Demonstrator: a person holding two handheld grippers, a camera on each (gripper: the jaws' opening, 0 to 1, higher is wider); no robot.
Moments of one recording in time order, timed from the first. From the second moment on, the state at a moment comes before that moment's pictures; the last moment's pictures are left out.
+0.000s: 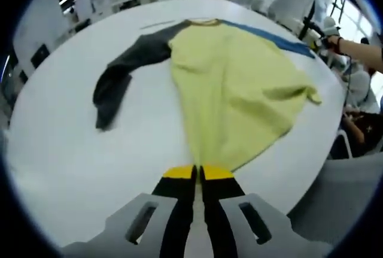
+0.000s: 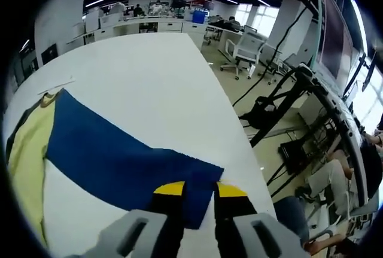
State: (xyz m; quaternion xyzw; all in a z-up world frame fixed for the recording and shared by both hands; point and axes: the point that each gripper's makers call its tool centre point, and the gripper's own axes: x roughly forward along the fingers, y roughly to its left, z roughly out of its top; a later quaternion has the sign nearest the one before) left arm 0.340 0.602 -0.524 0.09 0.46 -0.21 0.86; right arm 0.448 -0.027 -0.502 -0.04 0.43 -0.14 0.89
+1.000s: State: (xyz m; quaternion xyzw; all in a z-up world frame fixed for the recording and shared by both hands) left arm 0.347 0.606 -0.519 0.06 0.43 -0.20 0.88; right arm 0.385 0.191 -0.489 0.01 0.45 0.08 0.89
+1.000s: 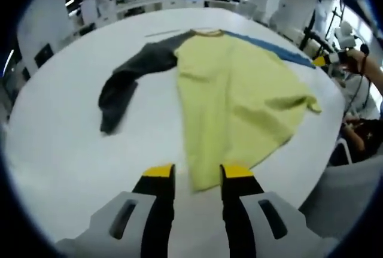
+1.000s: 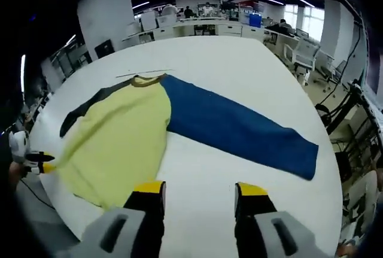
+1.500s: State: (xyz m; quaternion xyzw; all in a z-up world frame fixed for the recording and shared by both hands) left arm 0.349 0.612 -0.520 0.06 0.43 -0.19 0.88; right arm 0.344 0.248 -0.514 0.01 0.48 0.13 0.87
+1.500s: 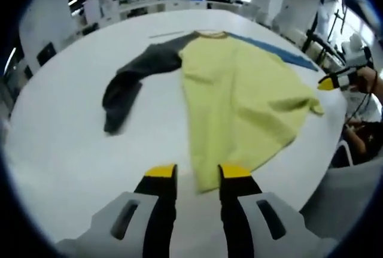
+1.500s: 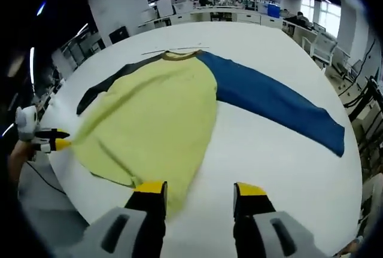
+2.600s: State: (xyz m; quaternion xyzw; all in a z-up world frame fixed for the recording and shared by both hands) left arm 0.342 0.605 -0.537 0.06 0.44 -0.19 0.88; right arm 0.305 0.280 -0.543 0.02 0.50 0.03 0.87
